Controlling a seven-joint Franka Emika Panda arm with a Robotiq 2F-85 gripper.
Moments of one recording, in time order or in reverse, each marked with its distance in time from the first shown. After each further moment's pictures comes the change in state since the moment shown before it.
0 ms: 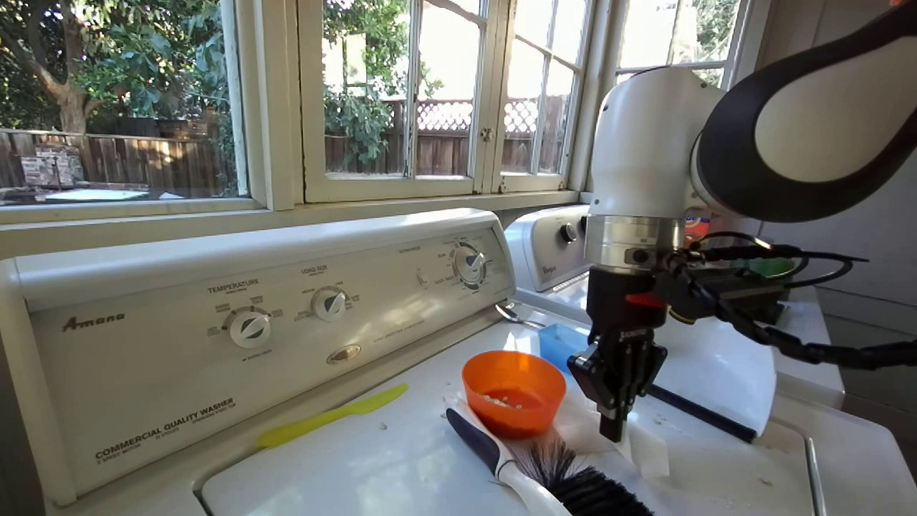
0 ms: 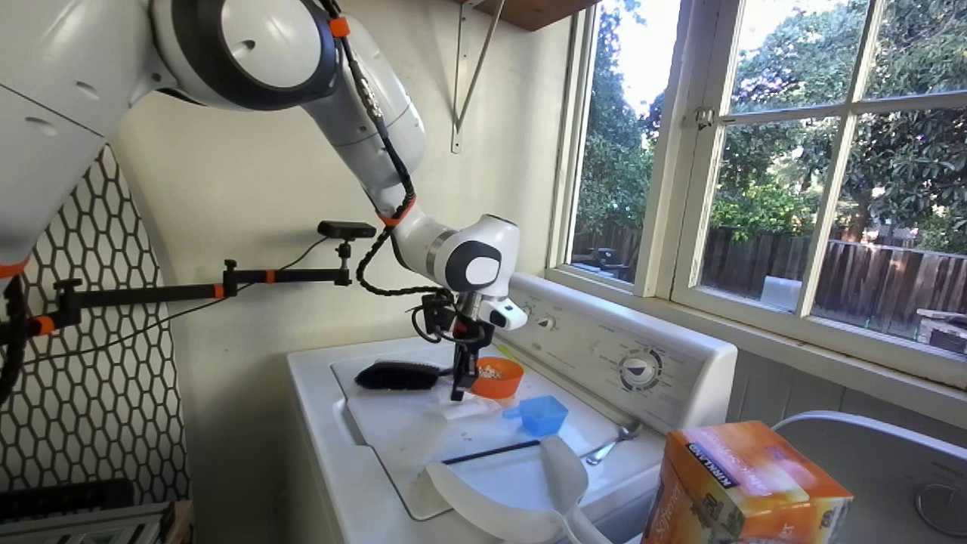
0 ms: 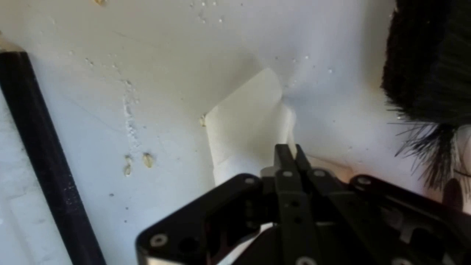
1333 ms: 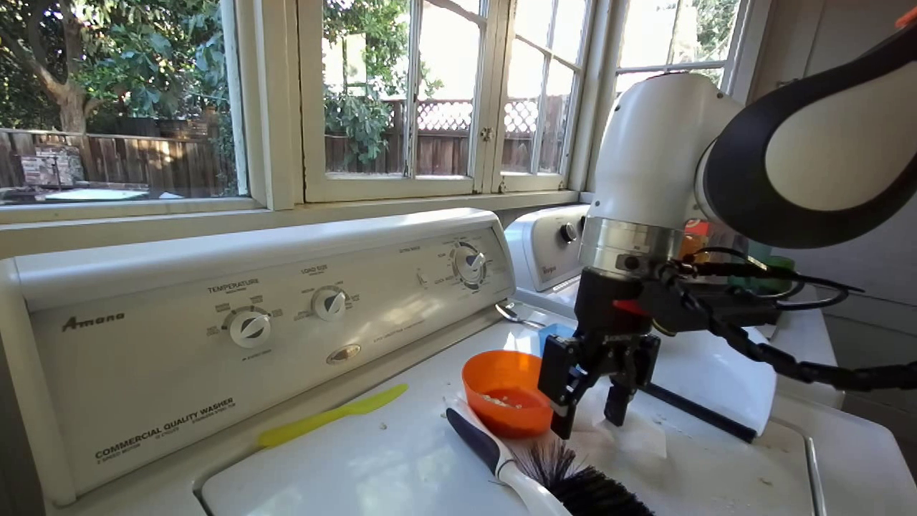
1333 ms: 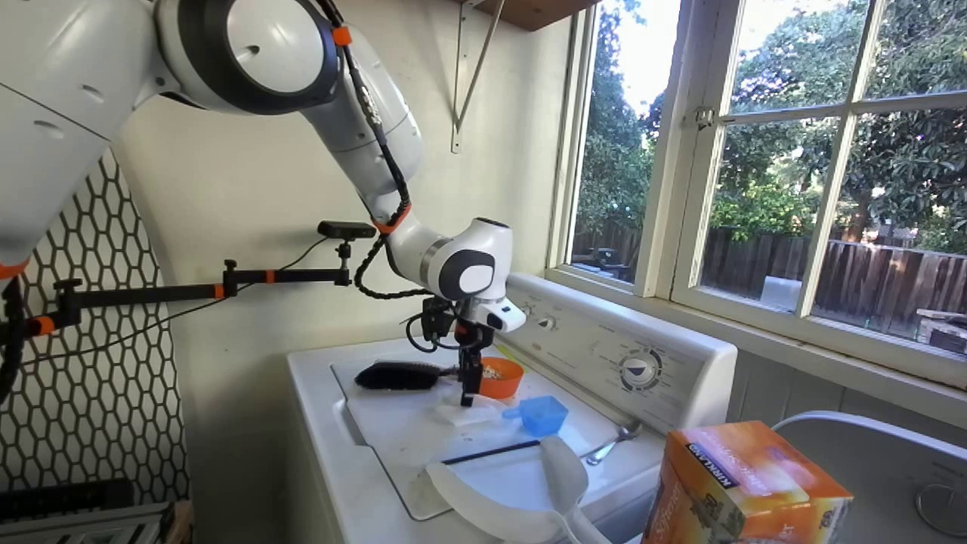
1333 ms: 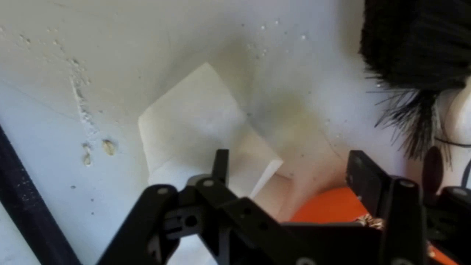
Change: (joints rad) arm 0.024 0.011 -0.013 -0.025 0.002 0.147 0.048
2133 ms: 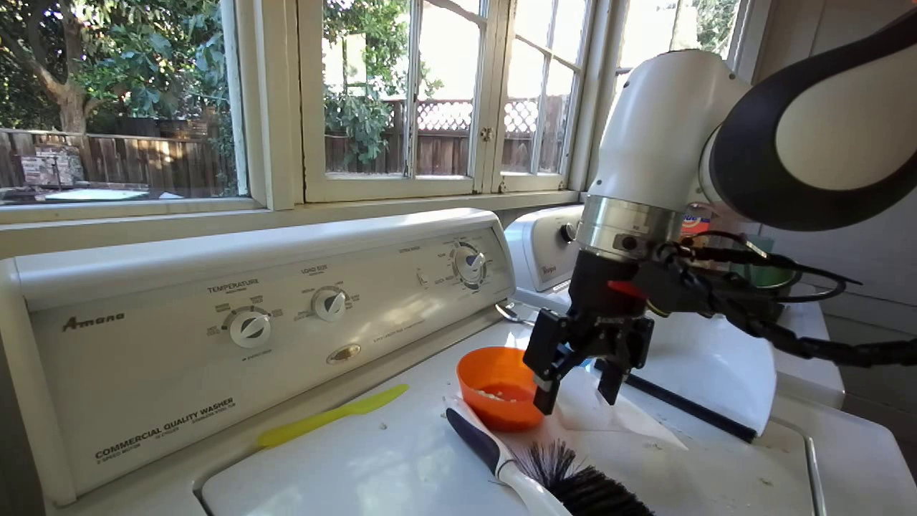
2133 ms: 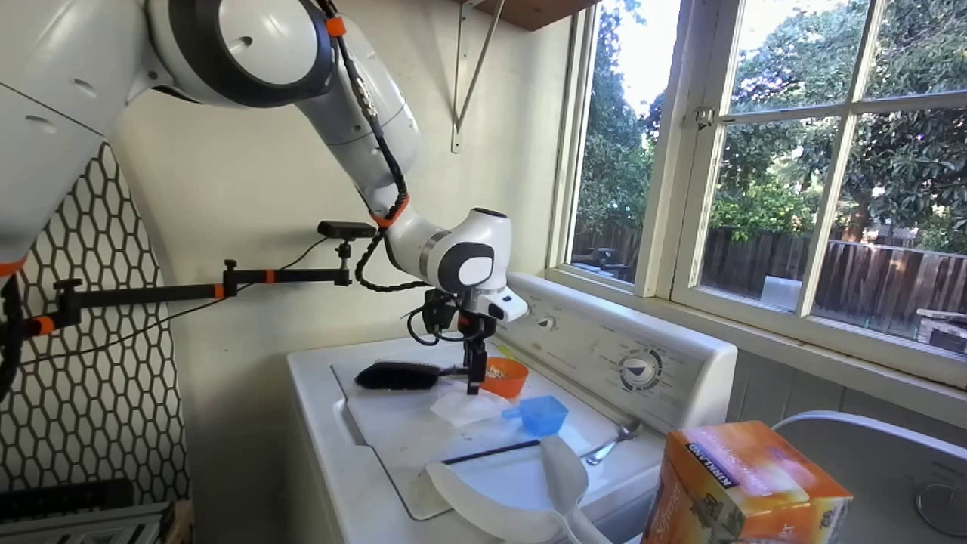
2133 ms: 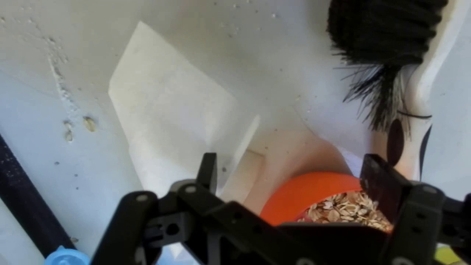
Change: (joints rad) arm 0.001 -0.023 0.004 -0.001 0.001 0.043 0.011
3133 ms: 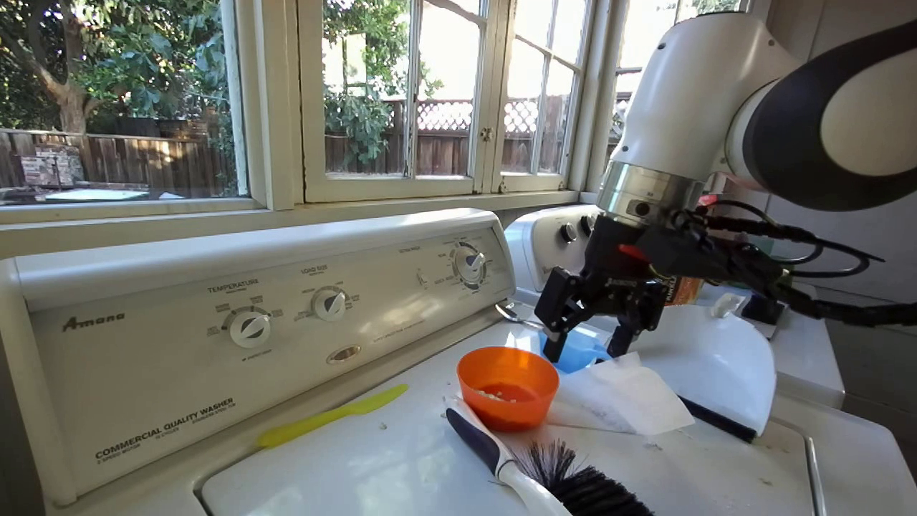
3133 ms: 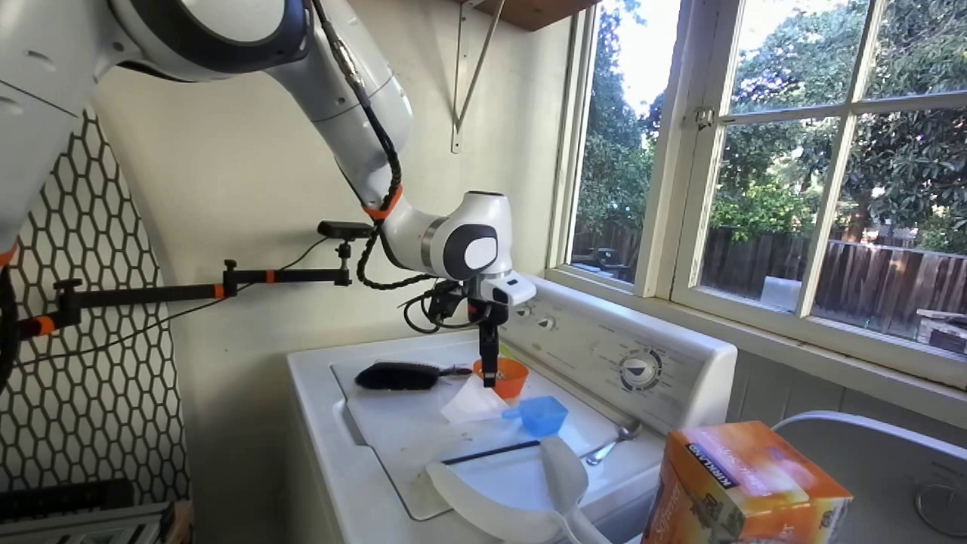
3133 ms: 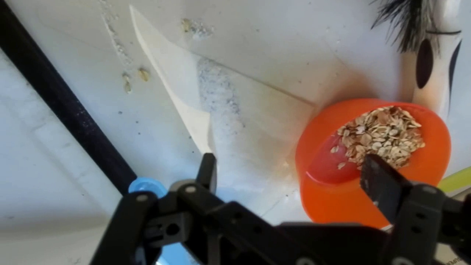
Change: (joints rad) arm 0.004 -0.091 -0.053 -0.067 -0.139 0.050 0.199
